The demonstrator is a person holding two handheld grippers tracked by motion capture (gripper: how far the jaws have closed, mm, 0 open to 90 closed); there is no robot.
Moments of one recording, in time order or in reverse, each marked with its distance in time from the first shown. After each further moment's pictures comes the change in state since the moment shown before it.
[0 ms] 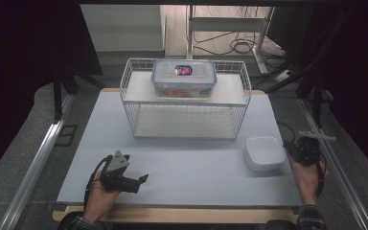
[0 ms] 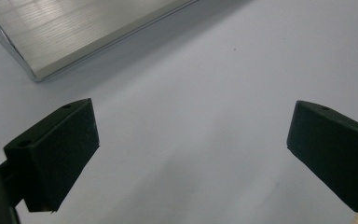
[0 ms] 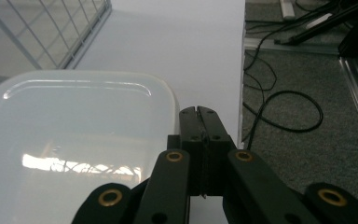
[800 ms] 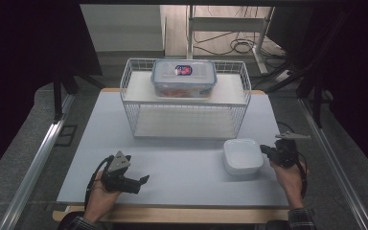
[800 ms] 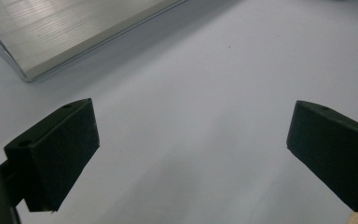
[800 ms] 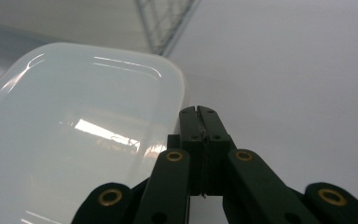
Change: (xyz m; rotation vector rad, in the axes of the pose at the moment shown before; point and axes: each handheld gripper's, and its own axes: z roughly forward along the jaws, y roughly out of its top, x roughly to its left) left arm -0.001 0.000 0.002 0.009 -0.016 0.007; right arm 0.059 0.000 0.012 0.075 0.198 -0.080
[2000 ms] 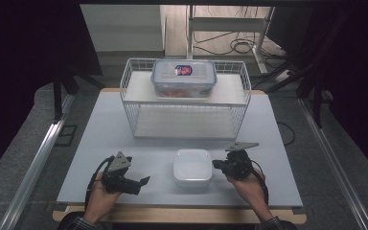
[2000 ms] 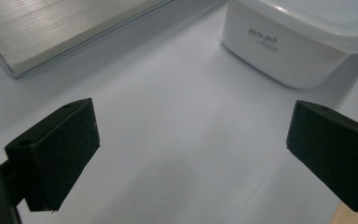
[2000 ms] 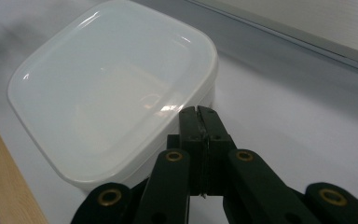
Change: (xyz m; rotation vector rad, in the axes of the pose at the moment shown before) left arm -0.001 0.000 0.000 0.011 -0.029 -0.015; right arm 0.137 0.002 0.027 0.092 0.307 -0.172
